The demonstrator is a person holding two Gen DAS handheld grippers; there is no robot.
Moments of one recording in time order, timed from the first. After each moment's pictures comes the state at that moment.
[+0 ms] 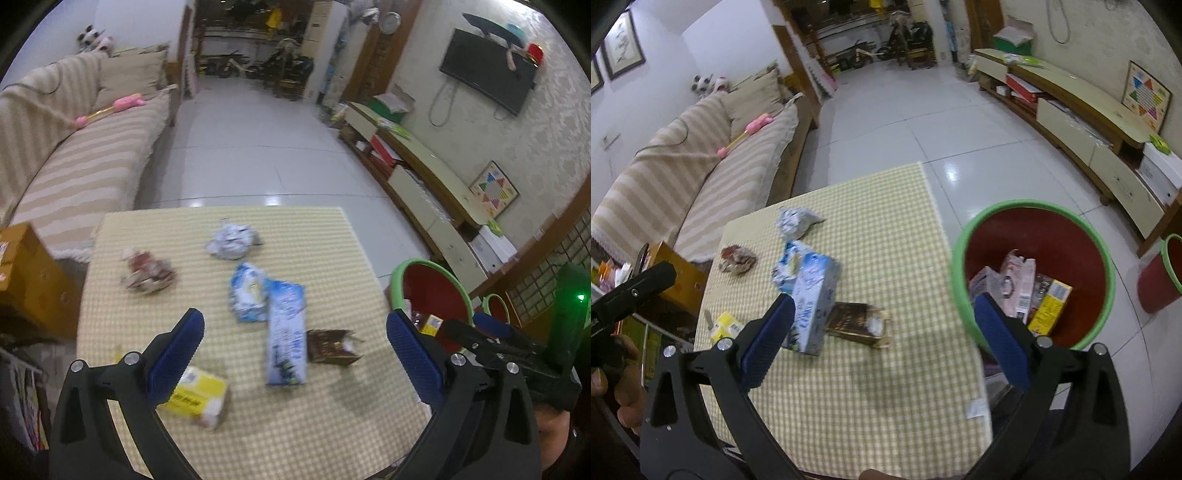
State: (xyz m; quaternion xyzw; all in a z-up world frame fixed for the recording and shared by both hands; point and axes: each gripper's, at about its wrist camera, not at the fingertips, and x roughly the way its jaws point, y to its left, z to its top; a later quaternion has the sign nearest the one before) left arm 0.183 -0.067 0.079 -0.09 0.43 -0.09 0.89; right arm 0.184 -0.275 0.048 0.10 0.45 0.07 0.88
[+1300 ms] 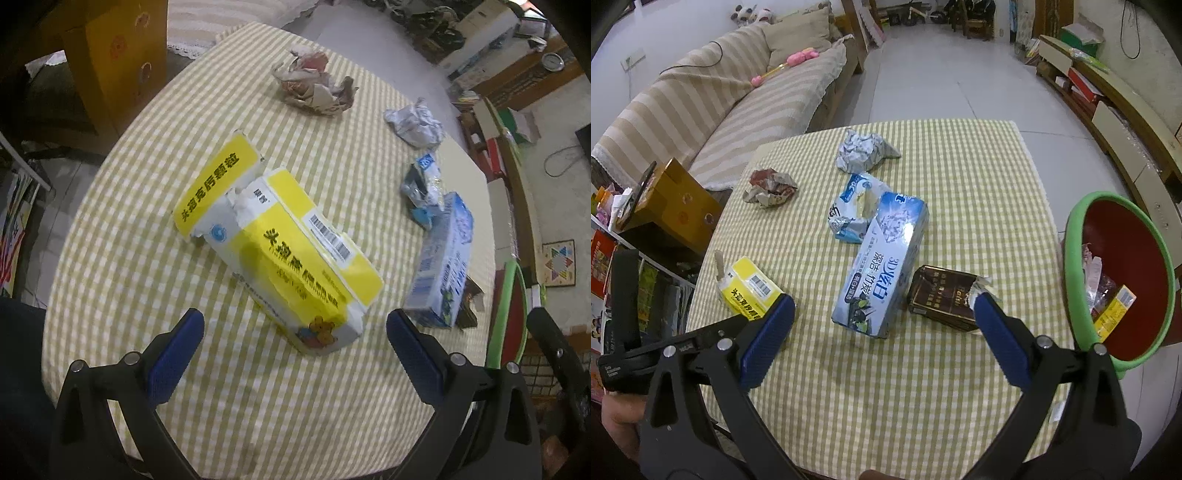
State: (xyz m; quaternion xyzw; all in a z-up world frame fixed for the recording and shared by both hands) left arm 0.163 0.036 -0.096 -0.27 0.58 0.07 0.77; right arm 0.208 -0.163 -0.011 0.03 0.52 0.14 0.85
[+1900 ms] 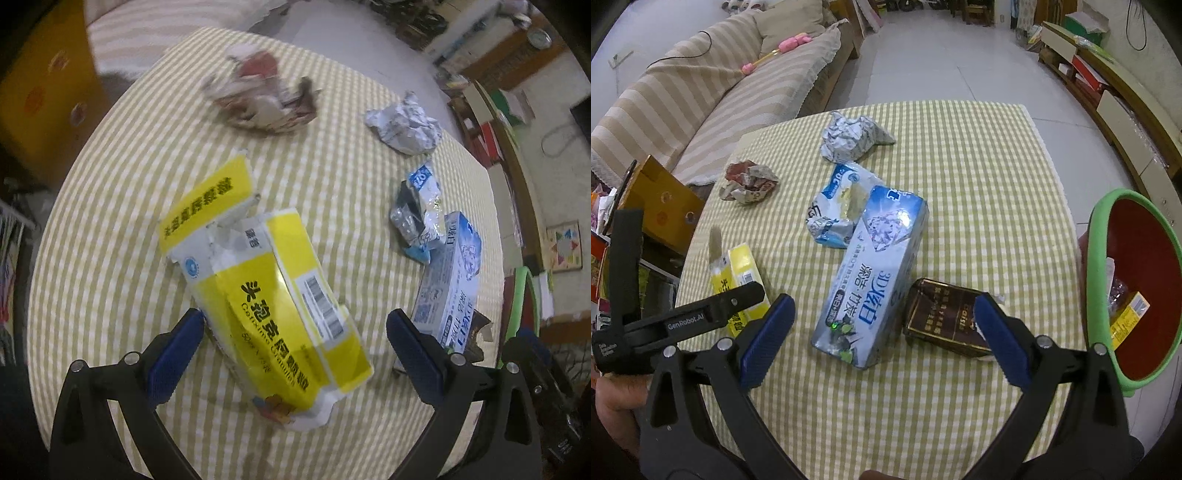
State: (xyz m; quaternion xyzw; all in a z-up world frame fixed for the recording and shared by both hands) left arm 0.239 0.018 -0.112 -0.22 0.58 0.04 0.78; right arm 0.243 -0.160 -0.042 0.03 0.54 0.13 0.83
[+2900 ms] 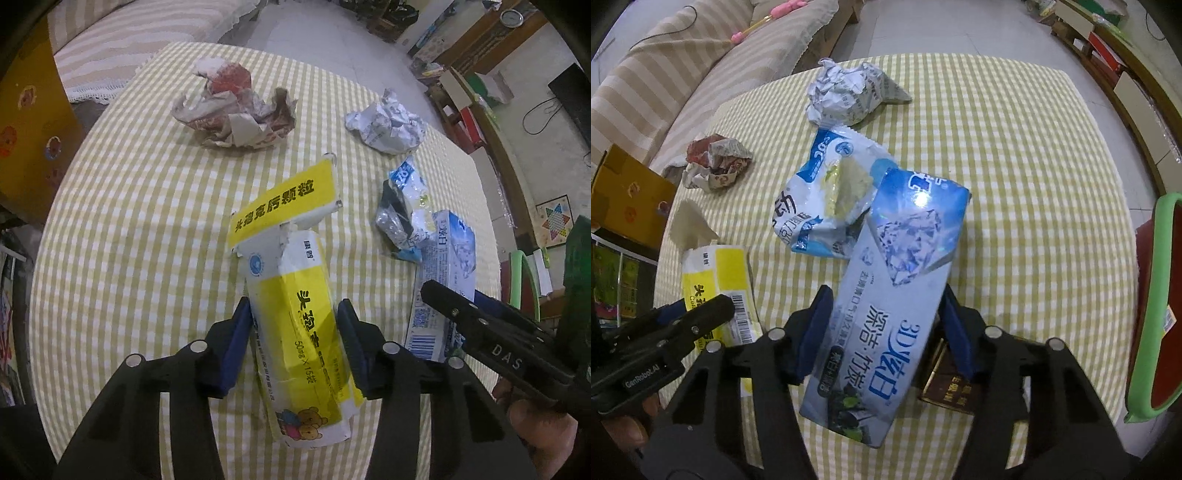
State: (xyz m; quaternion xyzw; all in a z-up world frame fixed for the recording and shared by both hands) left arm 0.250 0.025 -0.111 -0.20 0.57 0.01 0.80; right arm 0.284 -0.134 -0.093 0.03 0.60 0.14 0.79
